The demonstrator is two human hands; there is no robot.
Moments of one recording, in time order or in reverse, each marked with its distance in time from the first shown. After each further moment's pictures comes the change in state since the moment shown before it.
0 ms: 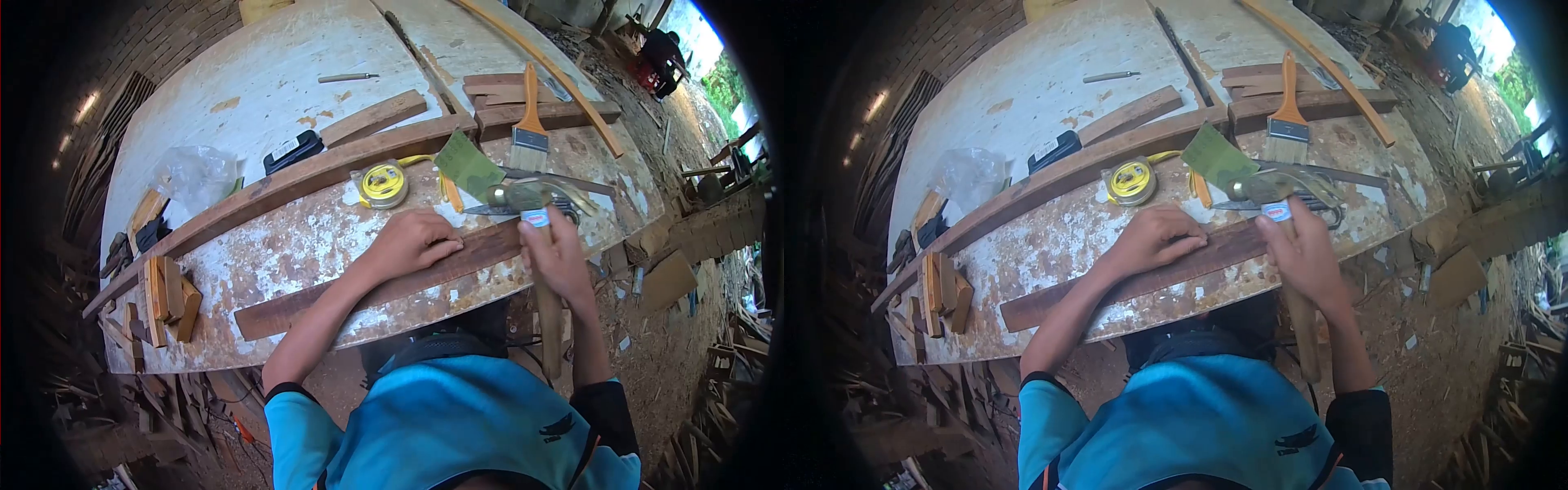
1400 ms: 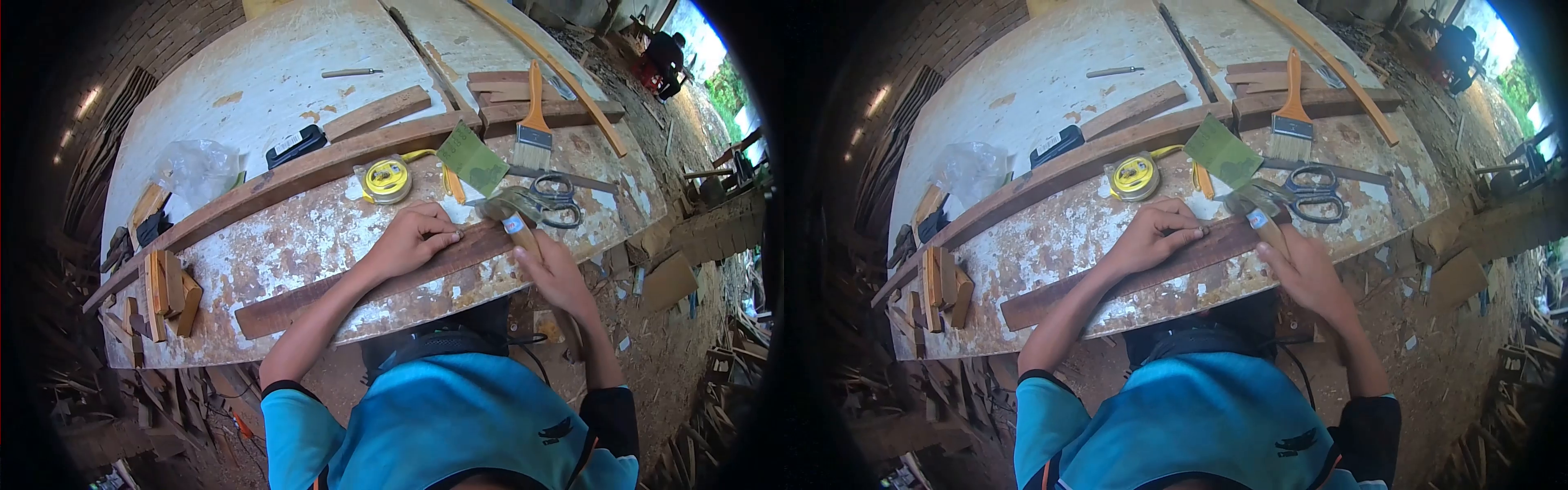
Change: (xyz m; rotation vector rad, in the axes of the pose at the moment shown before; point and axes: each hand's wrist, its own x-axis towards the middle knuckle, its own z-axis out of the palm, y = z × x) left_hand -0.009 0.002 0.005 -0.325 0.074 -0.221; right_hand -0.011 0.028 -0.002 -0.268 -0.187 -0.028
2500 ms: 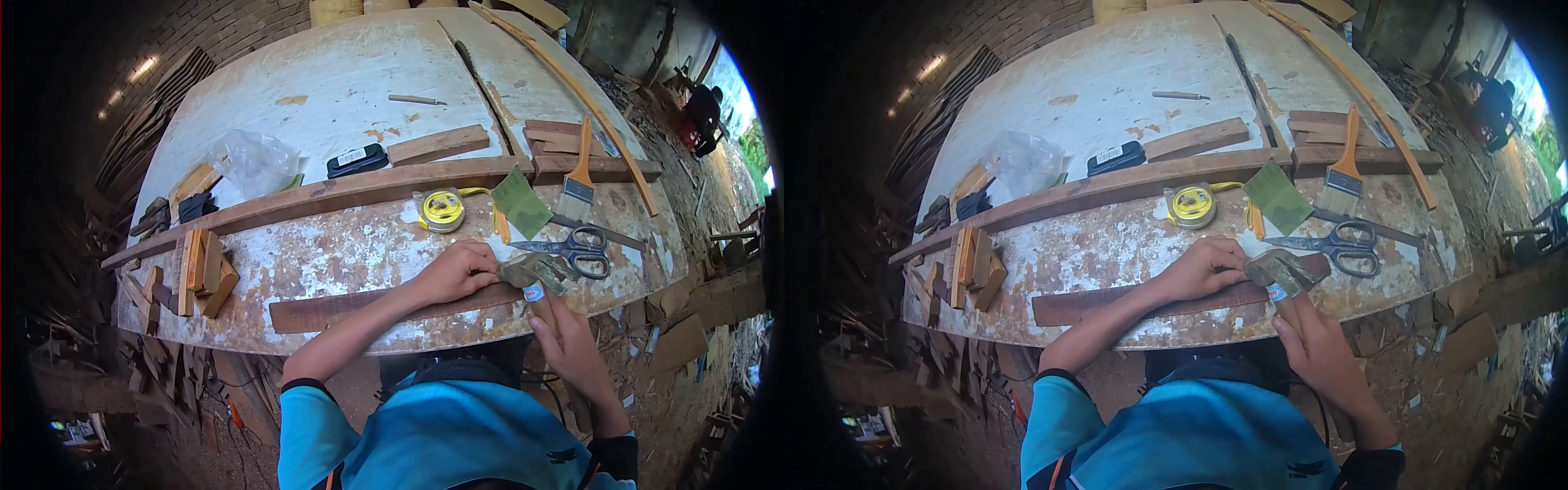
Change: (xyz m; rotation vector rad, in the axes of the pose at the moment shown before) left_hand -0.001 0.002 -0.001 0.095 -0.006 0.126; right_hand -0.033 -0.058 0.008 -0.084 -0.029 -0.109
